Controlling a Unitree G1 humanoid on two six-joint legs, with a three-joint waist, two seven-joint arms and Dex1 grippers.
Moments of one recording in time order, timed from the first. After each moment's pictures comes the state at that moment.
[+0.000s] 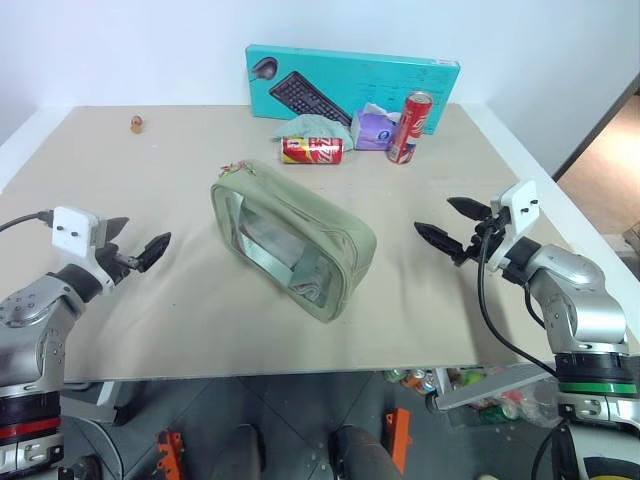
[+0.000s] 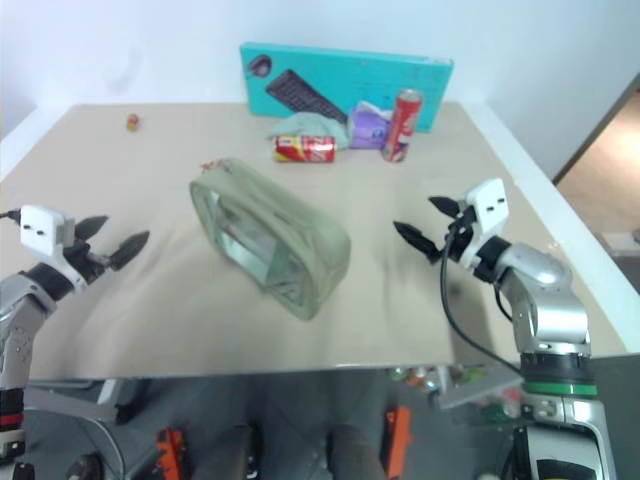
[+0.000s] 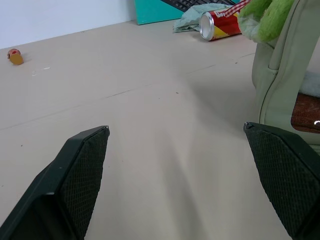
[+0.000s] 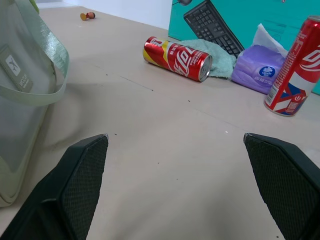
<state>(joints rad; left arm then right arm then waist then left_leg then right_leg) -0.25 0.64 0.38 0.04 -0.41 0.31 -0.64 -0.48 -0.65 -0.19 0.14 0.39 0.29 0.80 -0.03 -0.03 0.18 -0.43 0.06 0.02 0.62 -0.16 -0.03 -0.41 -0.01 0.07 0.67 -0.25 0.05</state>
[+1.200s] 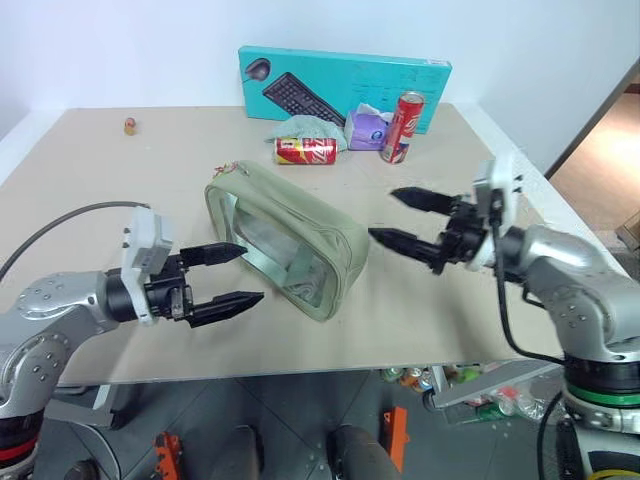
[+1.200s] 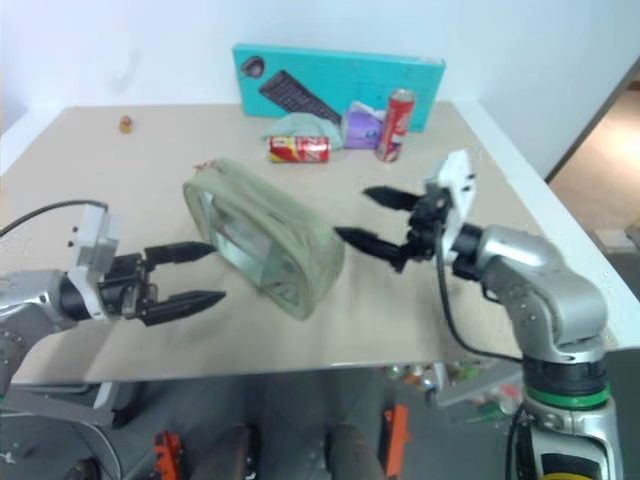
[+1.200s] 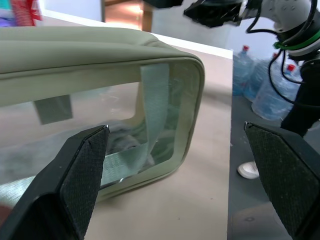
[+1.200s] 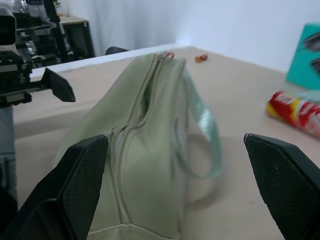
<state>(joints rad) -0.23 0.79 0.21 -0.46 -0.87 0.67 -0.97 -0.51 -0.65 -0.11 -0.31 0.70 0.69 0.82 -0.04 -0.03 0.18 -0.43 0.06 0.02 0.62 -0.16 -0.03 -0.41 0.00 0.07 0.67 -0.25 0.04</state>
